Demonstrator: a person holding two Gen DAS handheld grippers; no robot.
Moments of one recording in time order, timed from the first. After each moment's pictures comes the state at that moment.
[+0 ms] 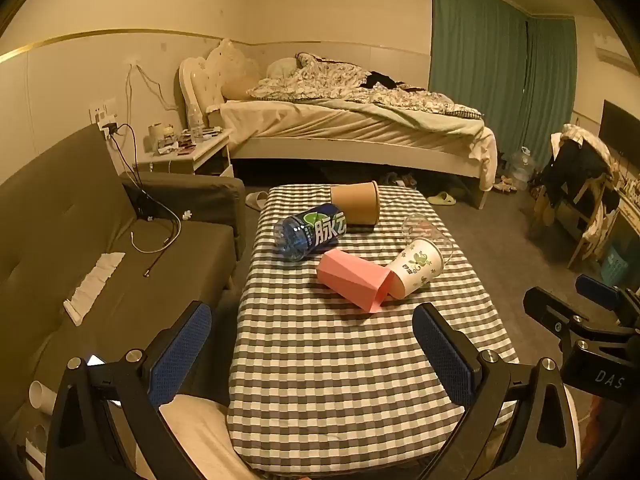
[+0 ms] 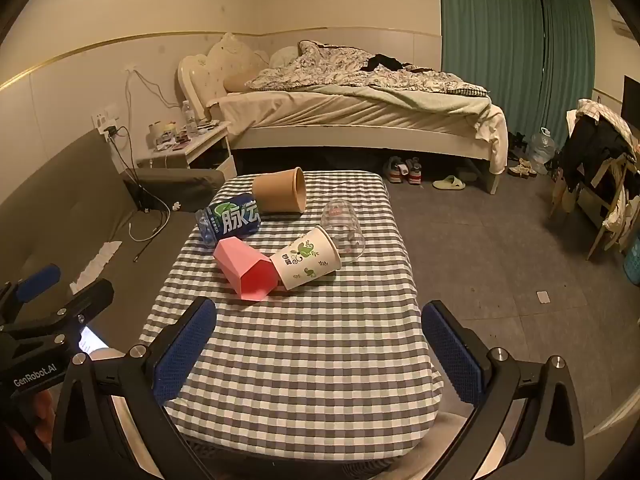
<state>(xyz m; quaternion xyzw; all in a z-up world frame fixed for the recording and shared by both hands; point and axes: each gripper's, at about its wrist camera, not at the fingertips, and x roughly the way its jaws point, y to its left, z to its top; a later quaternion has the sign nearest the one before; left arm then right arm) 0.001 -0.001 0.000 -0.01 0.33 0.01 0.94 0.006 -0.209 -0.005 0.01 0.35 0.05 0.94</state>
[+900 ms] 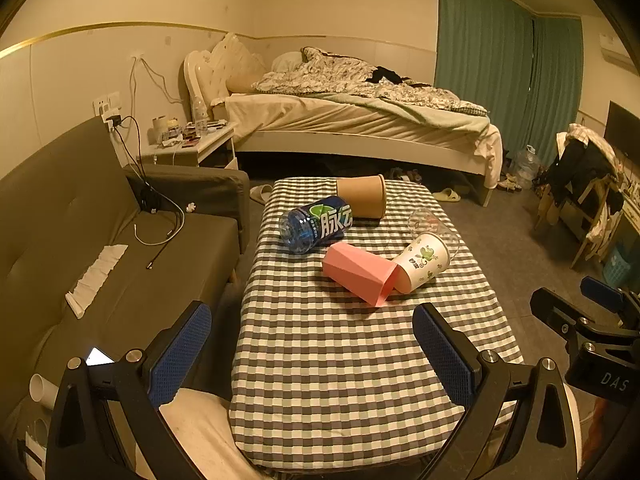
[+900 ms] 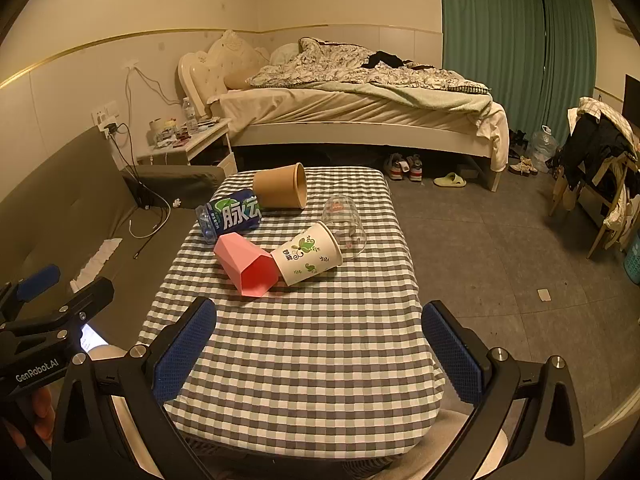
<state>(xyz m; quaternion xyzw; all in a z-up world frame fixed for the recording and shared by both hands) 0.000 0.005 -0.005 -0.02 0.34 0.02 0.94 0.006 -0.209 -0.007 0.01 0.35 0.05 0.94</state>
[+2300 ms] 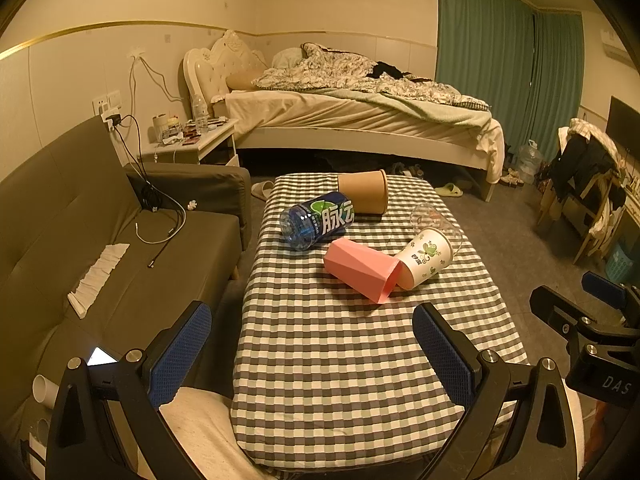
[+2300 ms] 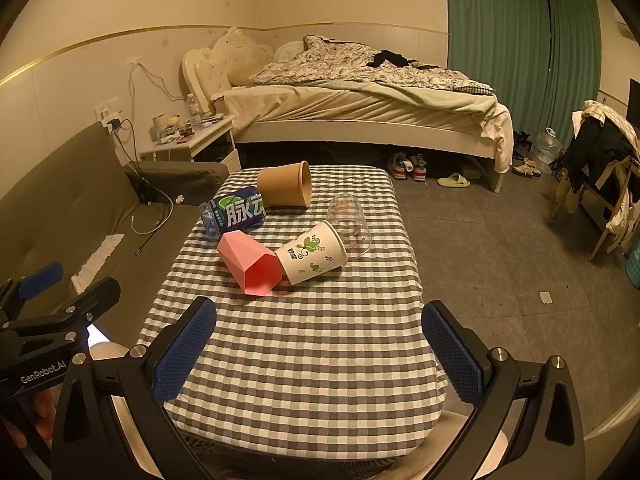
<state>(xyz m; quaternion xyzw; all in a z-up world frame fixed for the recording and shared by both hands) 0.000 0.005 -0.007 -0.02 0.34 0.02 0.94 0.007 -0.205 -0.011 0.01 0.35 0.05 0.94</state>
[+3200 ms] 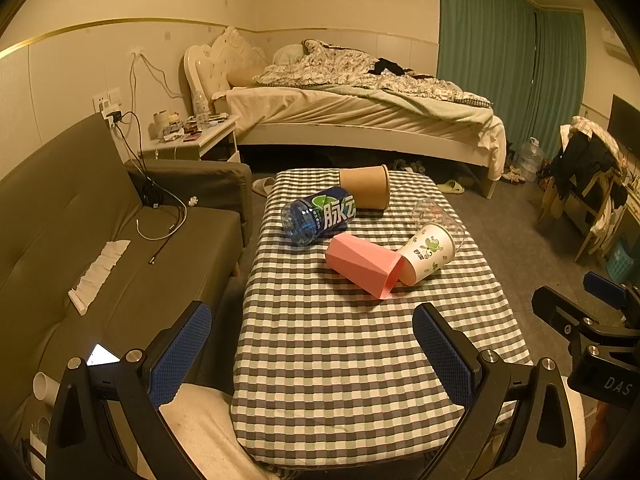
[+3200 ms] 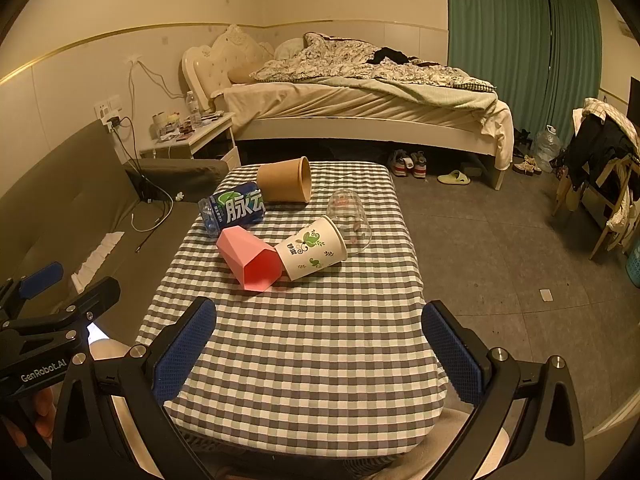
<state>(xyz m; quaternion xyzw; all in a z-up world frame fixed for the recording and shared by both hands) -0.005 0.010 -0.018 -0.02 0.34 0.02 0.94 0.006 -0.197 -0.025 0.01 0.35 0.05 0.93</state>
